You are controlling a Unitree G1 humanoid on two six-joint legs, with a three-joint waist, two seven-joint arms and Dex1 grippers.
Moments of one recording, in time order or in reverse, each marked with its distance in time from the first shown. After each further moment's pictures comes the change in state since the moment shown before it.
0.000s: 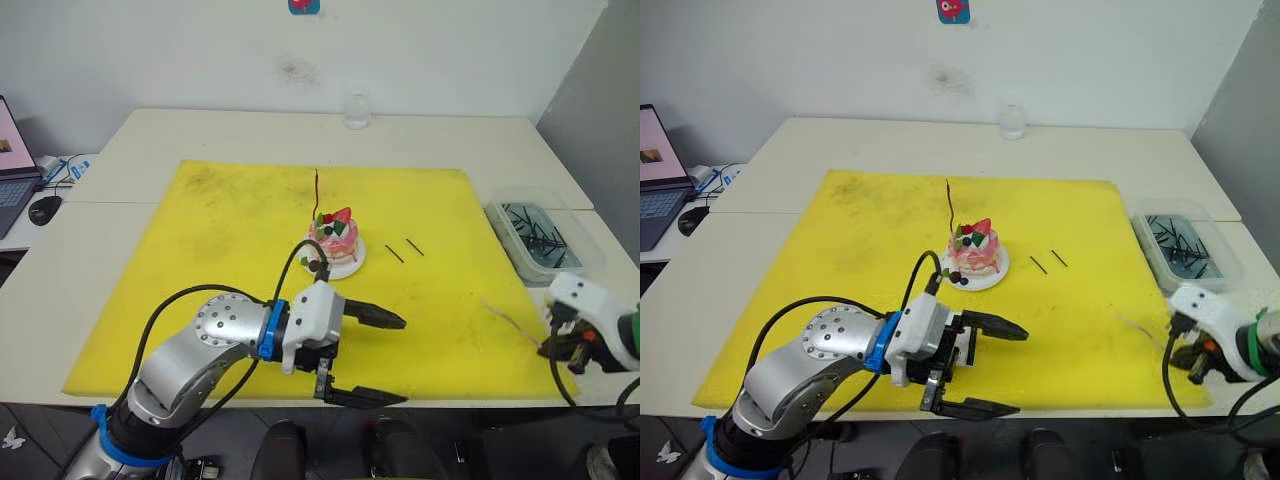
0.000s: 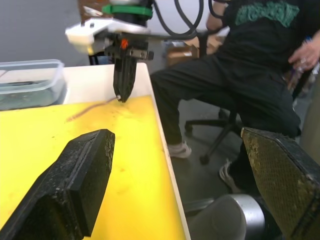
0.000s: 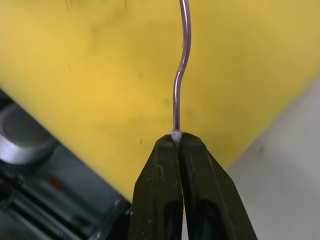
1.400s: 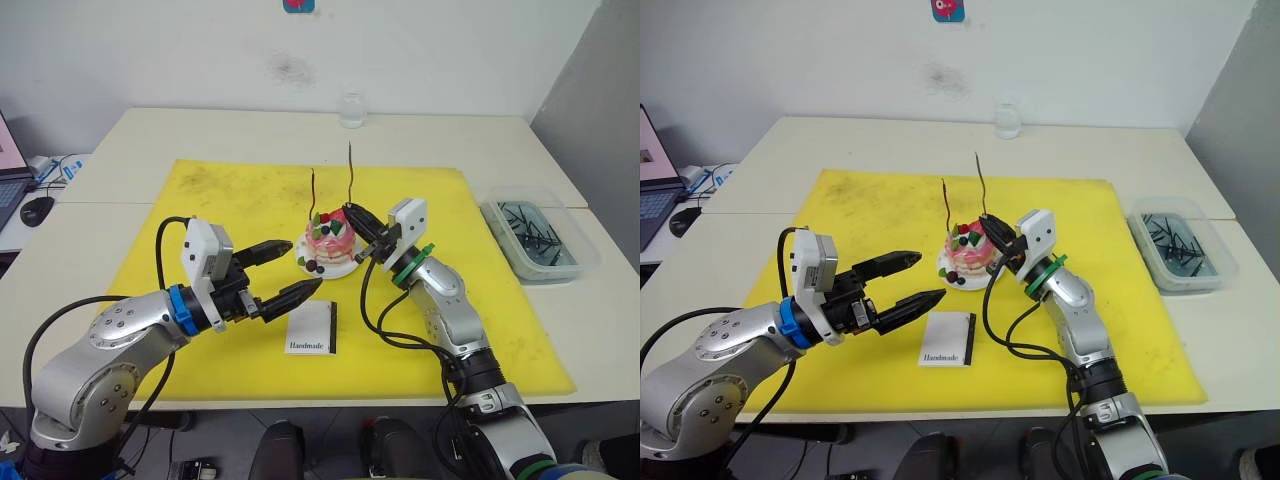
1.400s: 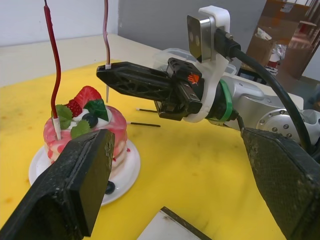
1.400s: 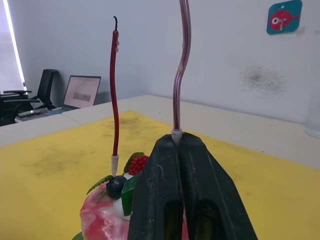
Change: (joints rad) left arm 0.158 0.064 0.441 0.005 -0.228 0.139 0.370; right arm -0.434 1.301 0.328 0.690 -0.338 -1.285 -0.478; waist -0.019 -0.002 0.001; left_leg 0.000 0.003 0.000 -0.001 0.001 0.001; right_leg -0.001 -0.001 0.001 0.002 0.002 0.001
